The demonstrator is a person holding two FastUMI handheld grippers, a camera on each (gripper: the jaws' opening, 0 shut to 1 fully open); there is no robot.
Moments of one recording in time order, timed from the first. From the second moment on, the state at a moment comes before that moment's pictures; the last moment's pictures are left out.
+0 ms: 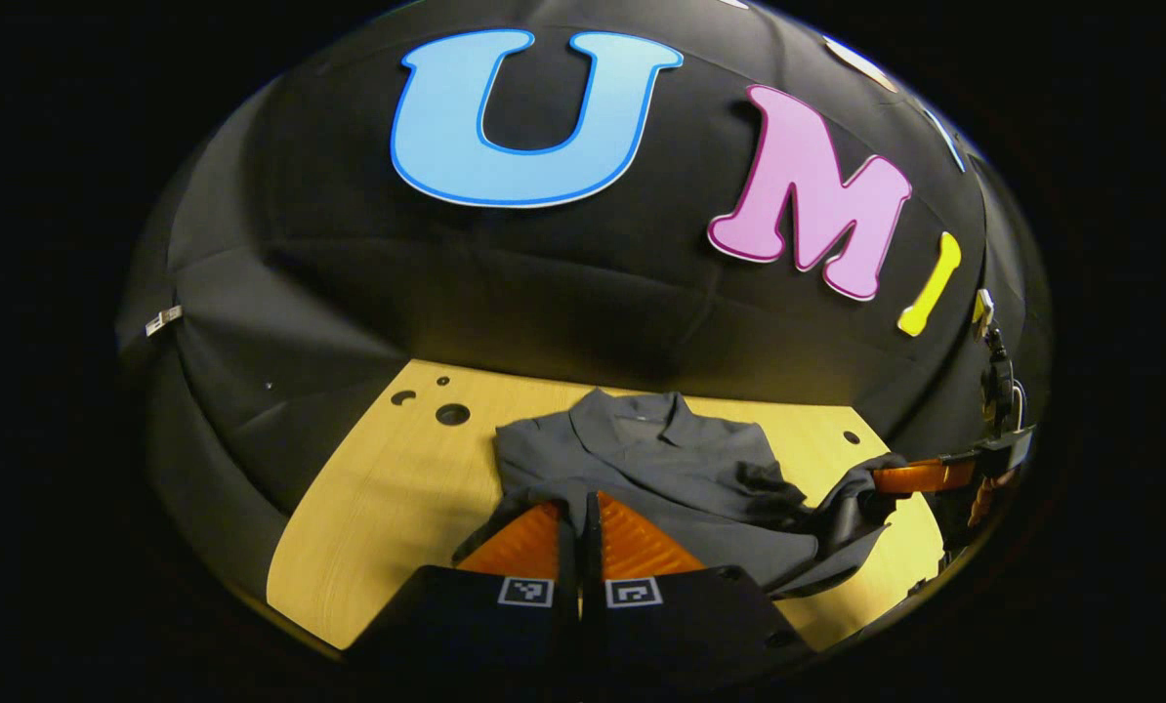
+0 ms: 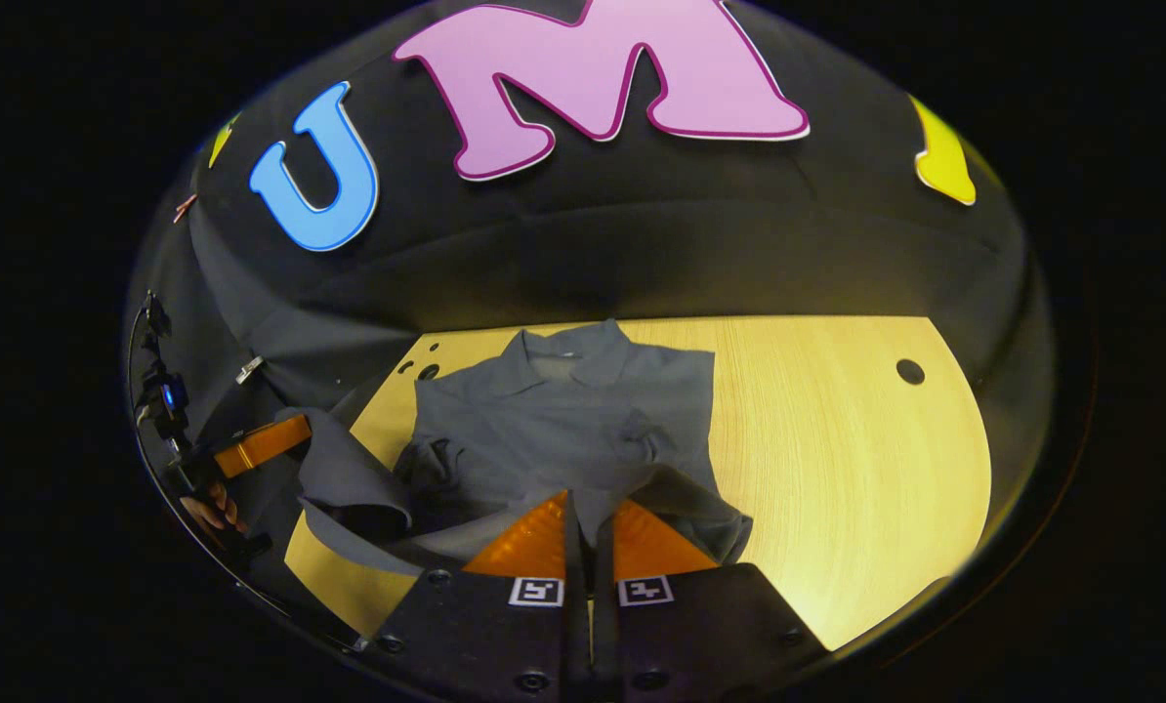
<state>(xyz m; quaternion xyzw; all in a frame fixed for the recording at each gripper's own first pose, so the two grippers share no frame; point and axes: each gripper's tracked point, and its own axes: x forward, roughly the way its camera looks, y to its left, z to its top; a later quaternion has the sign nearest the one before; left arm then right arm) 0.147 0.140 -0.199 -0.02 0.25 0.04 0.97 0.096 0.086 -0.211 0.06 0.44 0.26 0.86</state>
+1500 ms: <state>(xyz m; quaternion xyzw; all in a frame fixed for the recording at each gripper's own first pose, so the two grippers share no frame) 0.340 0.231 -0.335 0.05 0.36 0.15 0.92 0.292 0.144 -0.340 0.00 0.40 0.24 0.88</state>
